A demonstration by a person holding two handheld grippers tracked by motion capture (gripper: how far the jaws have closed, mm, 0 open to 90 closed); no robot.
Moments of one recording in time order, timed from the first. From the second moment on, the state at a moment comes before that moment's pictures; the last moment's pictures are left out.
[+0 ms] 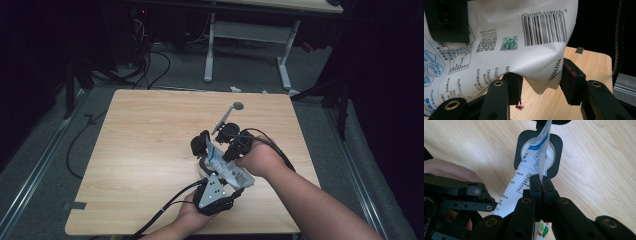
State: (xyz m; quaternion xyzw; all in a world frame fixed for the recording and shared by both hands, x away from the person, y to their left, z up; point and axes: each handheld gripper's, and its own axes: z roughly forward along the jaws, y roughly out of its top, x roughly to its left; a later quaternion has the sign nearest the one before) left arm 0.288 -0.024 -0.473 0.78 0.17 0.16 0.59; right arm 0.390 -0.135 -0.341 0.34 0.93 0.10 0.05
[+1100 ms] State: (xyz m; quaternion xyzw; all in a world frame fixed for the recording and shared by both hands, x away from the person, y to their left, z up) left arm 0.297 -0.027 -0.471 0.77 0.18 0.15 0.59; right arm 0.399 -0.137 -0.341 0.35 0.93 0.10 0.05
